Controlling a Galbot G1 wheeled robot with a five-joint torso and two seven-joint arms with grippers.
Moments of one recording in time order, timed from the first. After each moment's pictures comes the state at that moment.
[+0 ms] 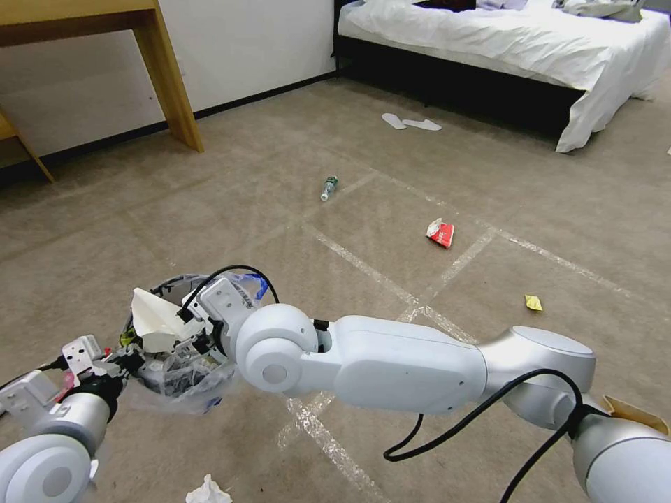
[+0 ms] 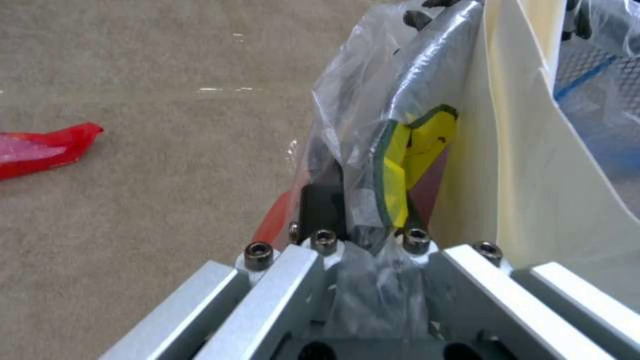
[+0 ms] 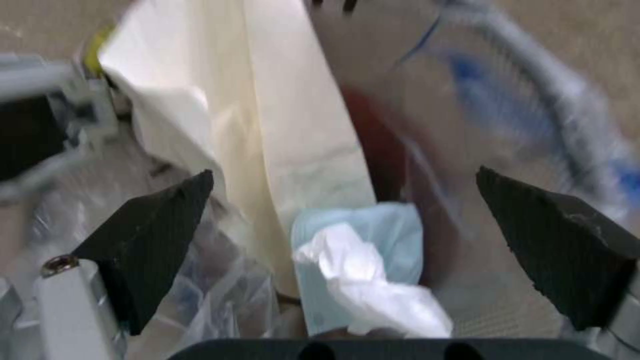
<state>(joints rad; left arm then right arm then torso) 1.57 -1.30 -0.95 -2.31 -0.96 0.63 -0.38 -0.07 1.41 -0.83 1.85 1.41 -0.74 0.85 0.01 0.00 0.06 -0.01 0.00</state>
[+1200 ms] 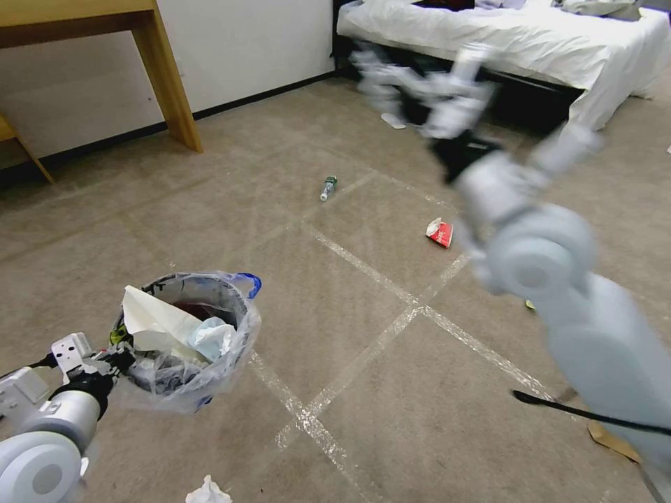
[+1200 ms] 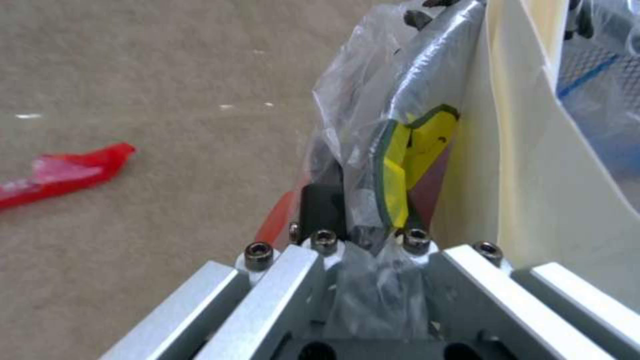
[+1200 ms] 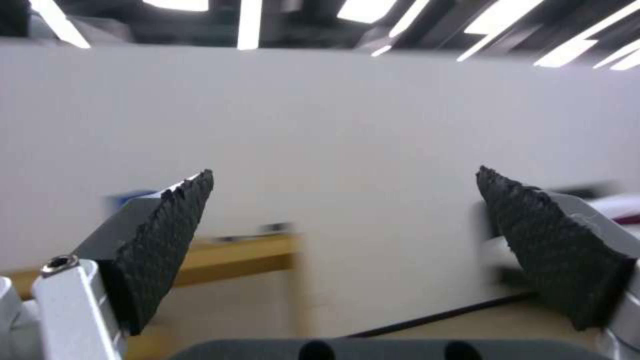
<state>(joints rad) 1.57 -1.28 -0.99 -2.30 -0.96 0.63 -0.40 -0.72 0.88 0.29 2.21 0.88 0.01 0.23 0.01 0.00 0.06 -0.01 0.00</state>
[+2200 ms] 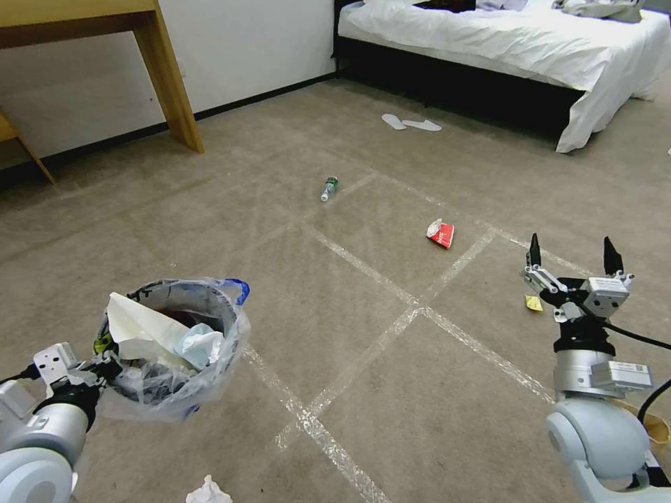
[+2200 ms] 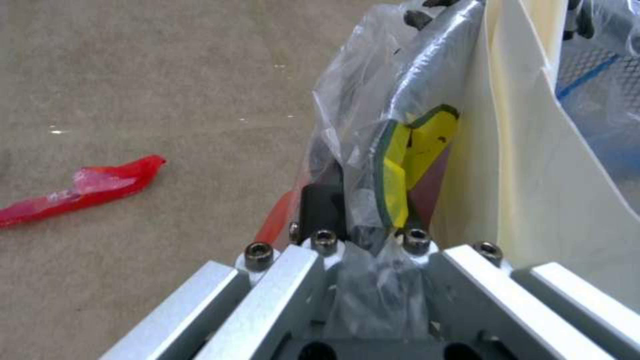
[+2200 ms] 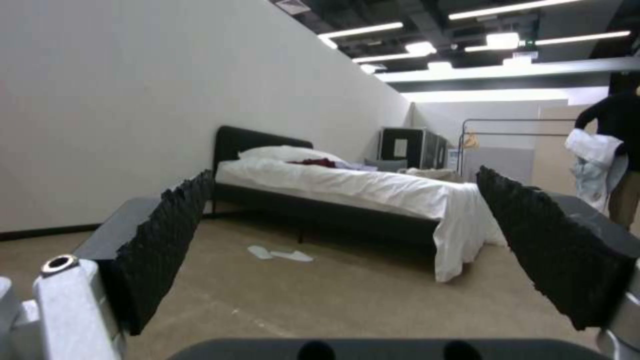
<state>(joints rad) 1.62 -1.29 -1.01 -2.33 -0.92 0.61 -0.39 -1.44 1.14 0.66 2.14 0.23 0.21 0.33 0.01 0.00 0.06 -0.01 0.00</state>
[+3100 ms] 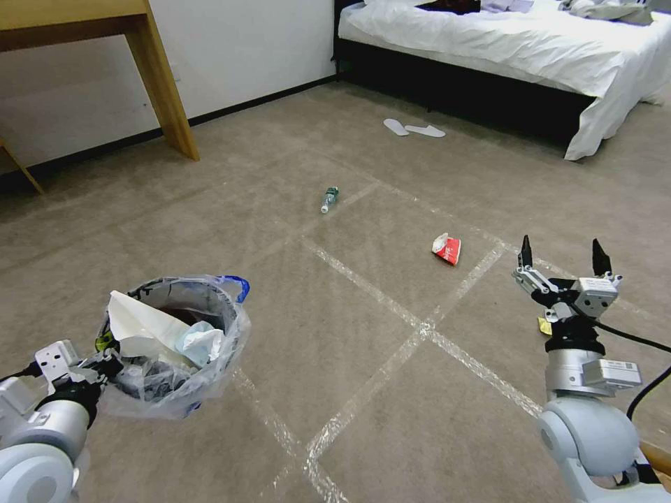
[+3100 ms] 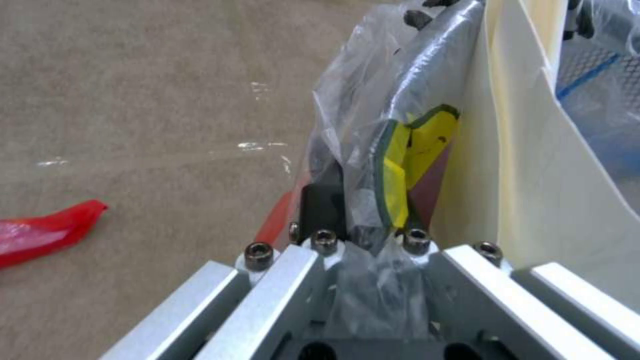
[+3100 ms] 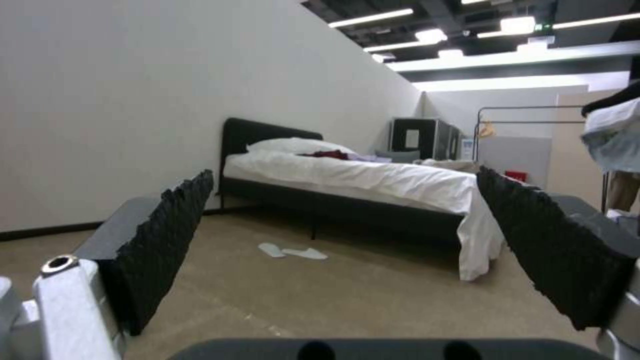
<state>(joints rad) 1.61 -1.29 -1.00 -2.32 -0.91 0.61 -0.39 -1.43 1.14 0.64 2.12 0.24 0.21 0.33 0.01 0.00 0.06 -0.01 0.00</state>
